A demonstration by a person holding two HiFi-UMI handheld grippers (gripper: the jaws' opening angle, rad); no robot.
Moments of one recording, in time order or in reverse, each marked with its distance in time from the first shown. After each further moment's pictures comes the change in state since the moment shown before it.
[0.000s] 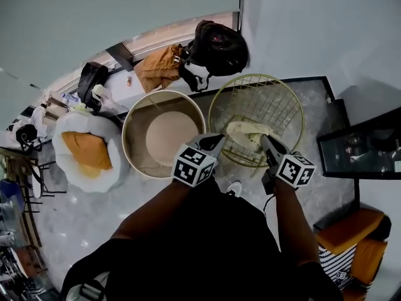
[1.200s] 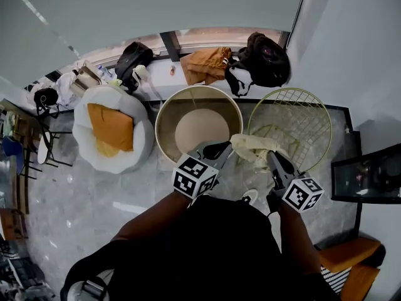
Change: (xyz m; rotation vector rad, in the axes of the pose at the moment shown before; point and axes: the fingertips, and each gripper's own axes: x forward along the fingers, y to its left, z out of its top) left arm -0.210 0.029 -0.035 -0.049 -0.189 0.120; right arm -0.011 0.208 -0.078 -0.186 -0.004 0.210
